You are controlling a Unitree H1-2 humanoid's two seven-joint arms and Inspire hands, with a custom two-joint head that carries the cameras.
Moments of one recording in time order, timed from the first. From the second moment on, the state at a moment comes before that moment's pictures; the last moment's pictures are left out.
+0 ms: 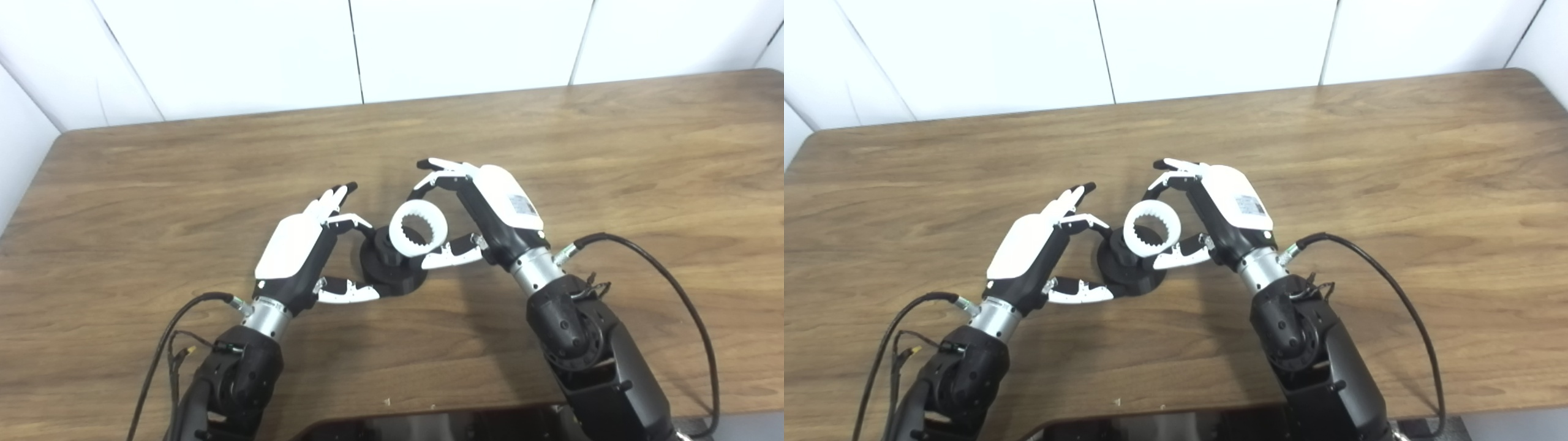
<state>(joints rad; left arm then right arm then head) -0.05 0.24 -0.29 -0.21 0.74 0.02 -0.11 -0.17 -0.11 0.34 -0.28 -0.77 0.15 0.11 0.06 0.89</state>
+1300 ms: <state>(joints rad) -0.05 0.23 -0.29 -0.22 0.75 0.03 -0.11 -0.20 -0.10 0.38 -0.24 -0.81 0.14 0.16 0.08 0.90</state>
